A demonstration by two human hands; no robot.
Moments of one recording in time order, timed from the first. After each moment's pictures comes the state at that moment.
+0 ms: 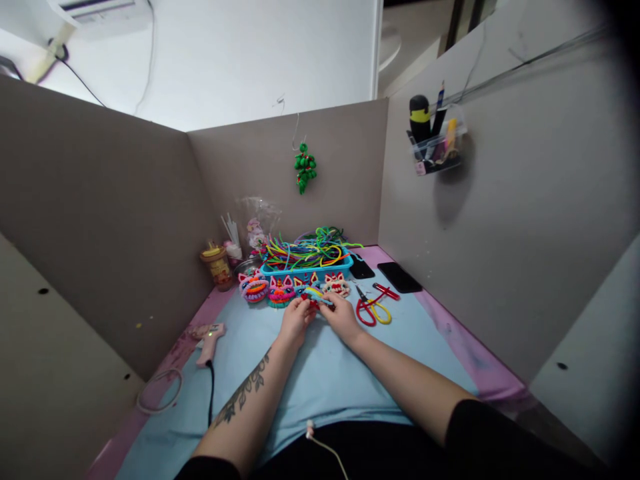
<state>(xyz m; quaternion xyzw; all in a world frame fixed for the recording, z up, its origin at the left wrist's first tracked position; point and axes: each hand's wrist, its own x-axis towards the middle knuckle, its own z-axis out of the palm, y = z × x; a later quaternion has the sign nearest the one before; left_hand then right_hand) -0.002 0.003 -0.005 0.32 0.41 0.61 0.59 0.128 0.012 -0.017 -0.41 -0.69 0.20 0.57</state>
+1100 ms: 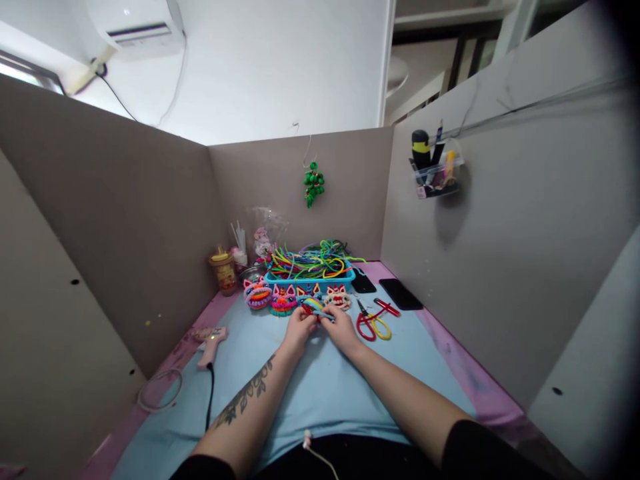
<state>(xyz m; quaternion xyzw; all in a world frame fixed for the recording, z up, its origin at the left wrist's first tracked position) 0.003 -0.002 -0.005 0.38 0.46 0.60 0.53 0.127 0.010 -0.011 -0.41 -0.69 0.26 0.53</state>
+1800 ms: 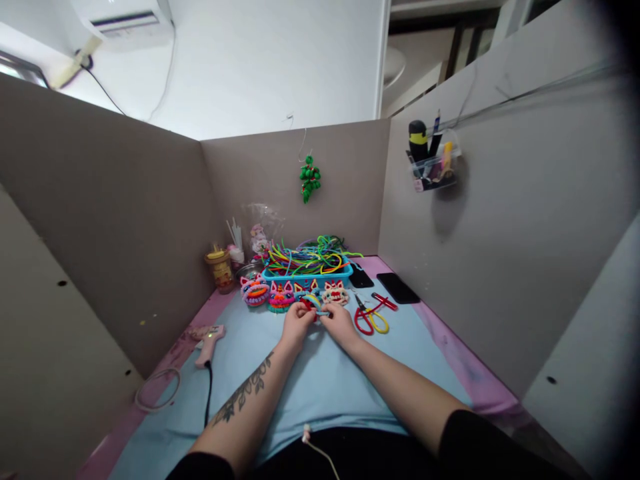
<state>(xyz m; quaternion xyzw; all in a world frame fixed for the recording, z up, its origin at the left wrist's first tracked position) 0.002 0.002 -0.011 0.42 0.42 0.64 0.50 0.131 0.020 -0.022 -0.46 -0.70 0.21 0.51</state>
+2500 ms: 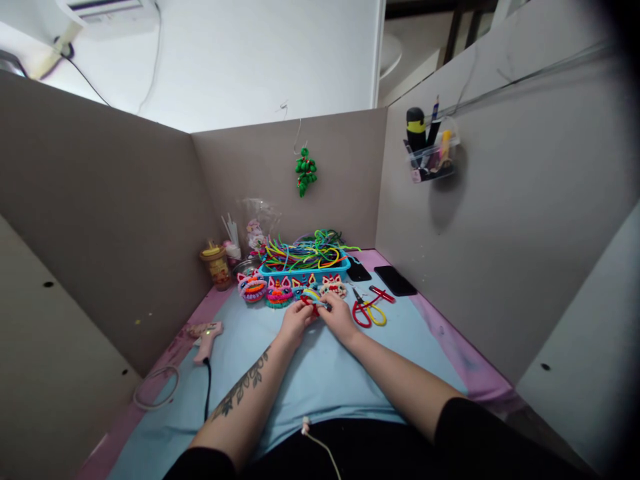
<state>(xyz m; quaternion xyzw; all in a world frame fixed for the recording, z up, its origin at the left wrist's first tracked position) 0.001 0.001 -0.010 0.38 0.41 0.58 0.59 0.132 0.013 -0.014 -0.42 -0.70 0.20 0.54</state>
